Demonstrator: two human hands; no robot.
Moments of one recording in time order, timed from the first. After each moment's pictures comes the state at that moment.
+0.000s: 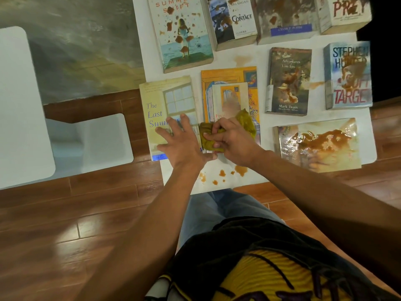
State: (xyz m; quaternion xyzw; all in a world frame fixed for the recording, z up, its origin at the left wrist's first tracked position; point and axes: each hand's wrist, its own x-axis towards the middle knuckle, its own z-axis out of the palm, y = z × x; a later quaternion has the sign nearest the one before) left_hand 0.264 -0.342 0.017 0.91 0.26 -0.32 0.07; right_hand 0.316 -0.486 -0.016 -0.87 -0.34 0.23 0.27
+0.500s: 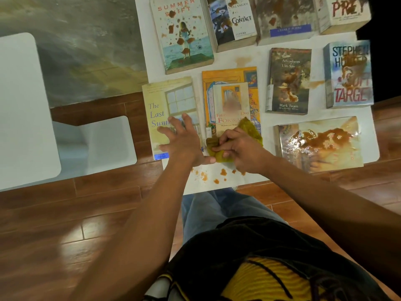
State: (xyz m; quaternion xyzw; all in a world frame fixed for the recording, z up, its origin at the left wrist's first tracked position) left_hand 0.273 -0.331 0.028 0.88 0.21 -0.41 0.11; right_hand 0.304 -0.512 -0.009 -0.83 -0.36 0.29 0.31
